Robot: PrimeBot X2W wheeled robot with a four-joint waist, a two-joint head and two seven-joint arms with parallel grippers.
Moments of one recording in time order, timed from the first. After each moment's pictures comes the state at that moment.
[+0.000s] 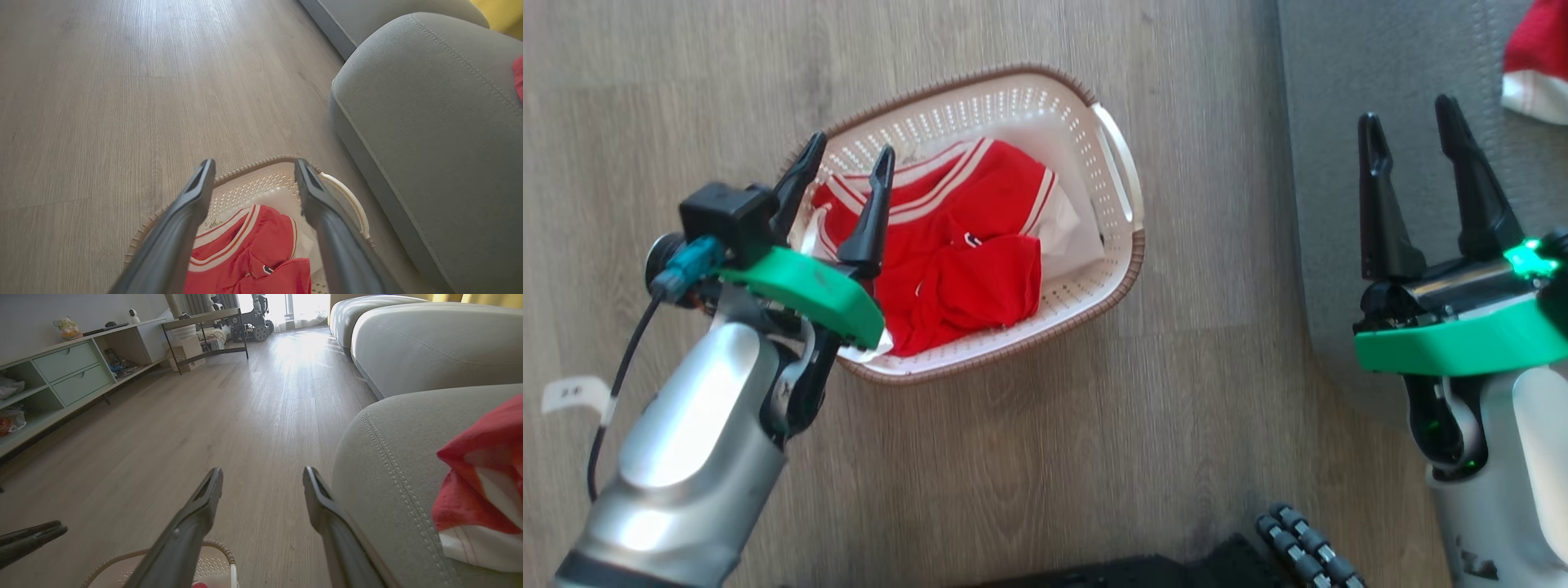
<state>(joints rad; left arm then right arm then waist) -0.55 0.33 -0.55 0.30 -0.58 0.08 -0.17 -0.28 -0.16 0.06 -0.07 0.33 0.12 -0.22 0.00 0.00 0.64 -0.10</state>
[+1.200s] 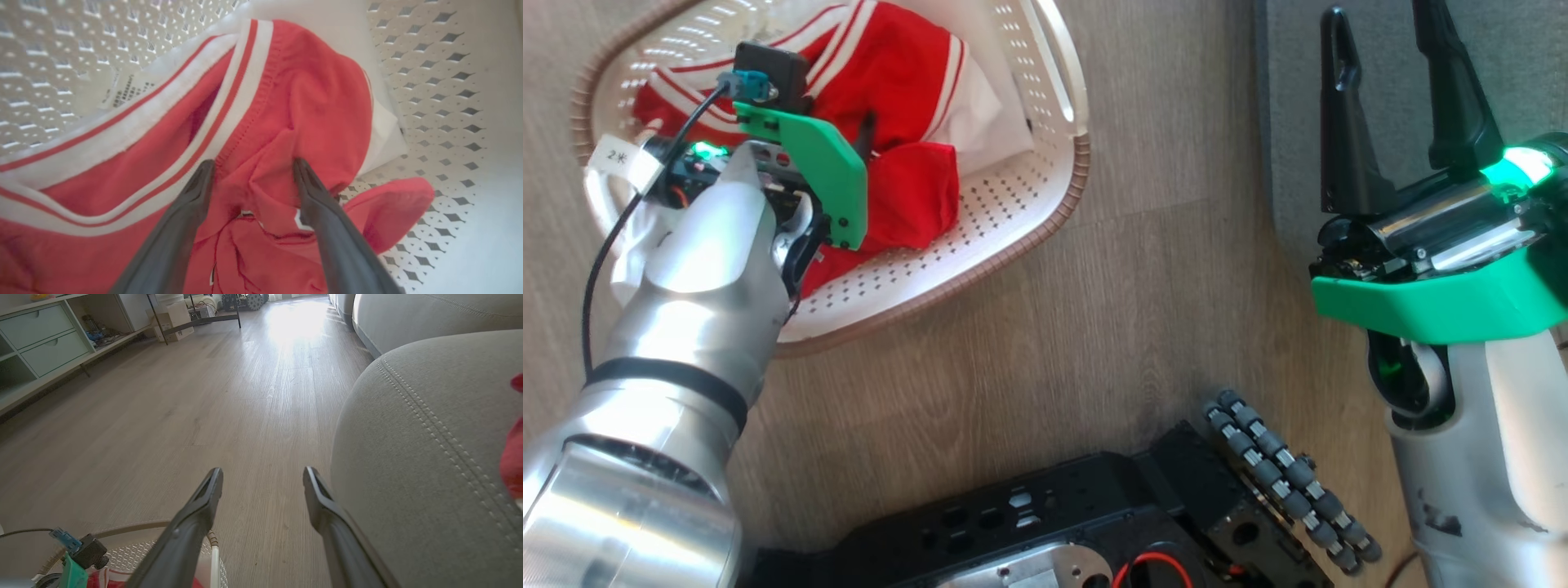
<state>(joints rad) -1.08 0.13 -0.71 1.22 -0.54 -0.11 -0.02 -0.43 -0.10 0.14 -0.14 0.31 0.12 -0.25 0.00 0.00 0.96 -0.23</state>
